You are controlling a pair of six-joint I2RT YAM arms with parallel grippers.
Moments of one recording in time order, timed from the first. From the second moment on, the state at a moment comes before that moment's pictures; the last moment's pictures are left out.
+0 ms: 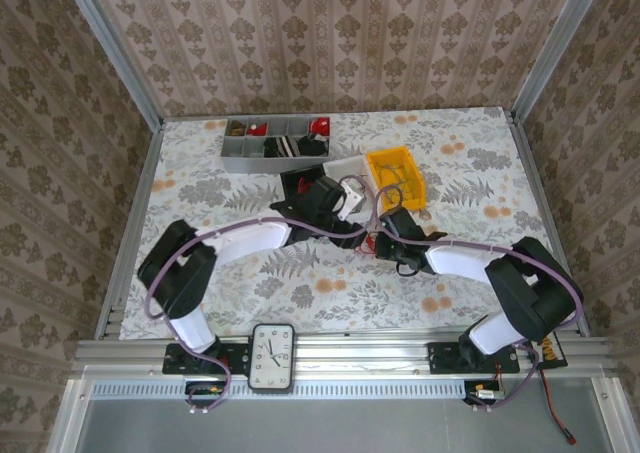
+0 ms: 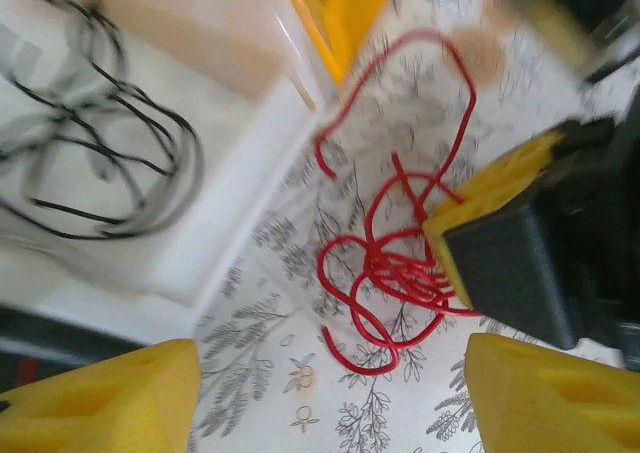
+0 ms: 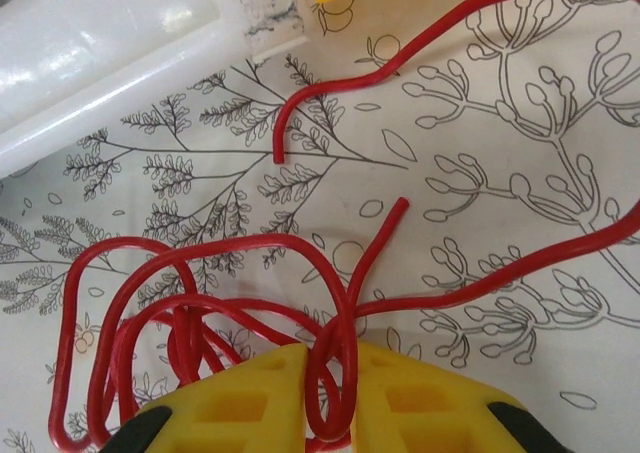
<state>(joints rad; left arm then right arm) -0.87 1.75 1.11 -0.23 0.18 -0.10 0.55 1.50 0.61 -0.08 0.10 0.70</state>
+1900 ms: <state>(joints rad) -0.87 1.89 1.10 -0.02 0.21 -0.18 0.56 1.43 0.56 -0.08 0.10 0.70</state>
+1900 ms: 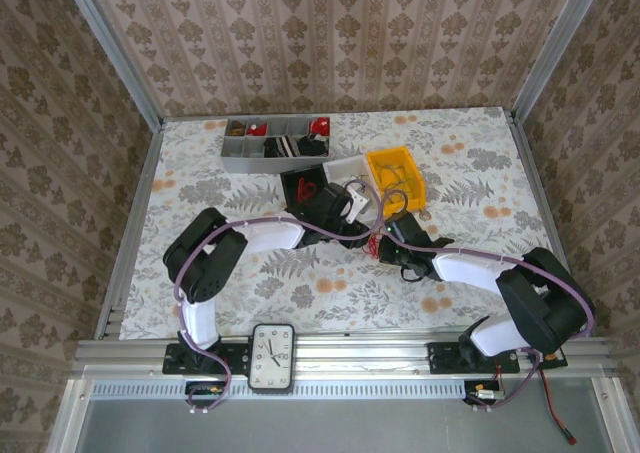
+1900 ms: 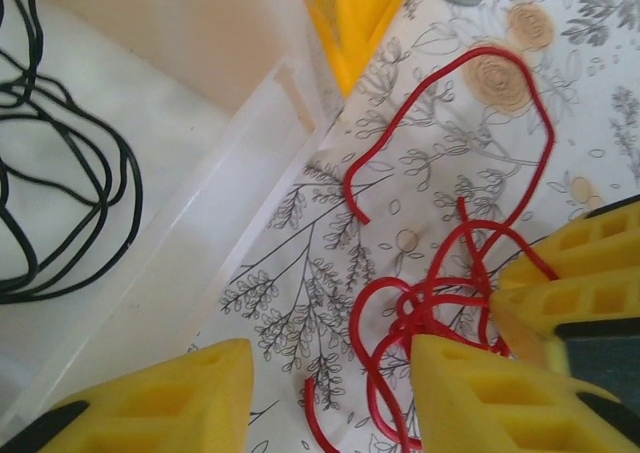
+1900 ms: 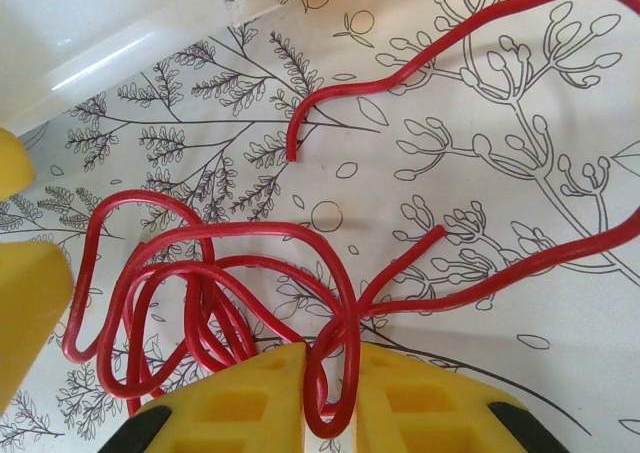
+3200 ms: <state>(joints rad) -0.94 2.03 1.35 -0.38 0.12 -0.08 0.55 1.41 0.54 -0.09 0.10 0.71</state>
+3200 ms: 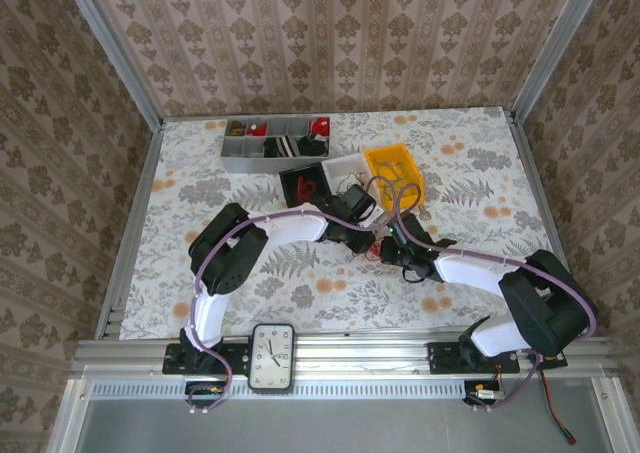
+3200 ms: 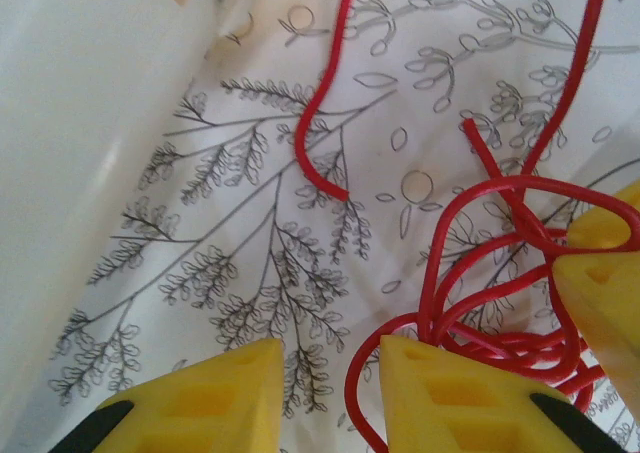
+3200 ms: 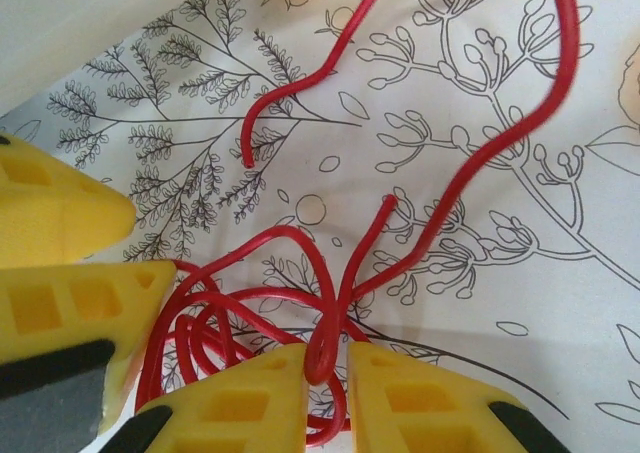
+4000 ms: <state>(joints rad) -0.94 1.99 1.34 -0.53 0.17 -0.03 0.55 1.37 0.52 -0.09 0.11 0.73</state>
